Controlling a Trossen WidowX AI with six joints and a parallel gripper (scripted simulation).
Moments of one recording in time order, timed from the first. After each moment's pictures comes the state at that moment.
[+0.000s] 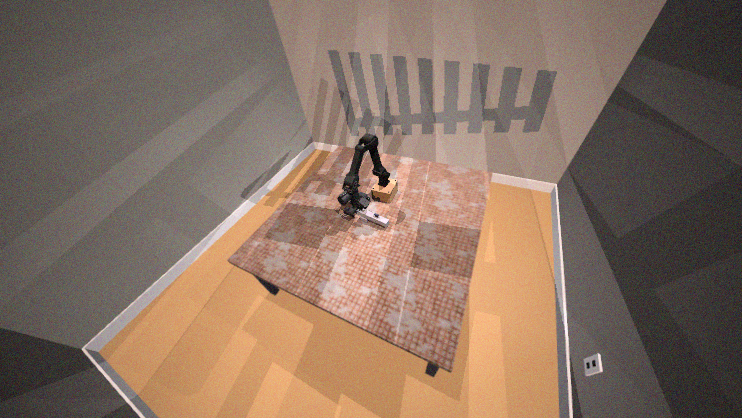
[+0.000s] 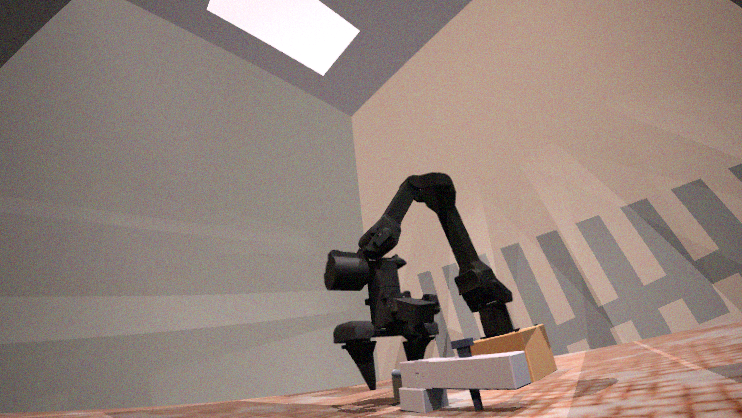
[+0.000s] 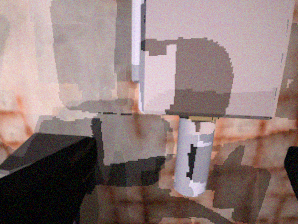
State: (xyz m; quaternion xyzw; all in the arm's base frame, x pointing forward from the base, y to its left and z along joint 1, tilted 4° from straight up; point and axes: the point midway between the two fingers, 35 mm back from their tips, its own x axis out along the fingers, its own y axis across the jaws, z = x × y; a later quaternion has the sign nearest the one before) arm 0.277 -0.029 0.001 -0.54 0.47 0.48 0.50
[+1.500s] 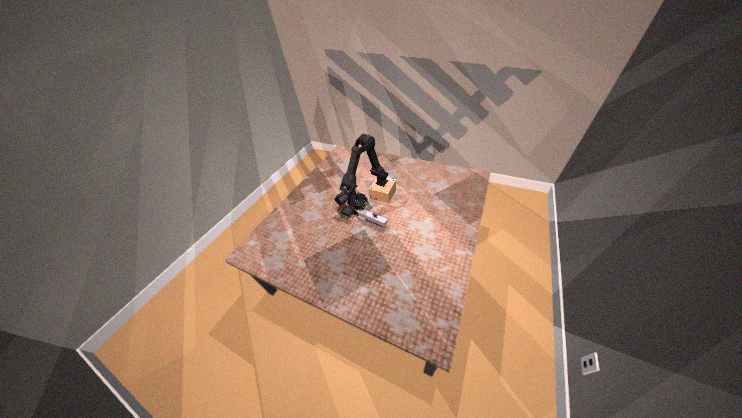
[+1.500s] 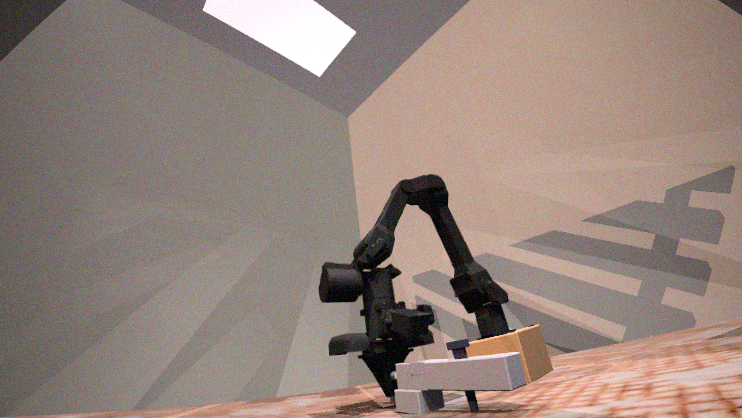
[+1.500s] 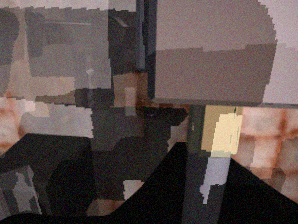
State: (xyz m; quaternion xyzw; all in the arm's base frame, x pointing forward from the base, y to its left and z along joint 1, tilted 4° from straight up) arm 0.274 -0.038 -0.013 -0.53 0.47 0.49 0.51
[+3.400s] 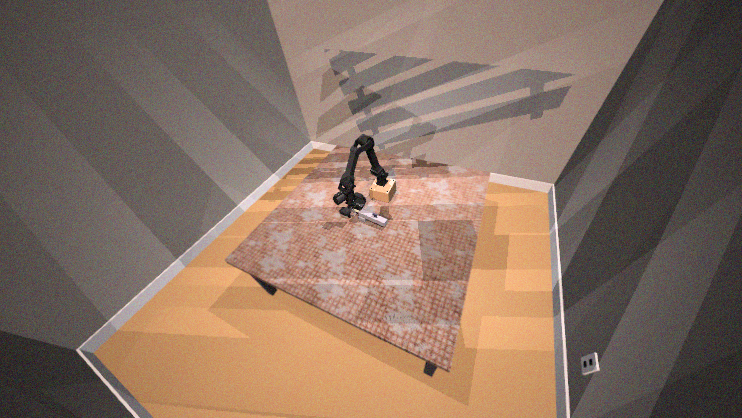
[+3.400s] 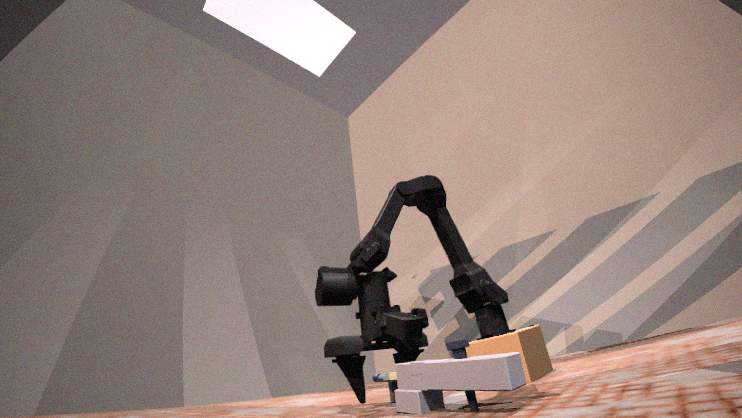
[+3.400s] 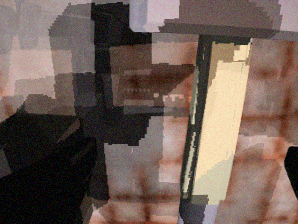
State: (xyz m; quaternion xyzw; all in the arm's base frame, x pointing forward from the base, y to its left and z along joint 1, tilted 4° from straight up) arm 0.277 -0.052 -0.015 -0.54 0.47 0.49 0.50
